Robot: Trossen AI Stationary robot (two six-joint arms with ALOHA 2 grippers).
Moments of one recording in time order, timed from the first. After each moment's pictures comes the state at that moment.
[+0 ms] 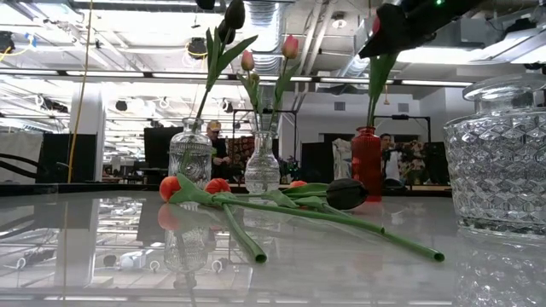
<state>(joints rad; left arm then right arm) -0.29 1.29 0.83 0.46 -0.38 -0.02 0.13 1.04 0.74 -0.06 0.94 -0.05</state>
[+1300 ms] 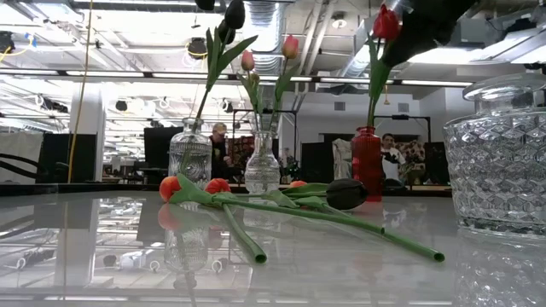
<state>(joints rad) -0.29 1.29 0.83 0.45 -0.38 -0.02 0.13 1.04 0.98 -0.73 0.70 0.36</state>
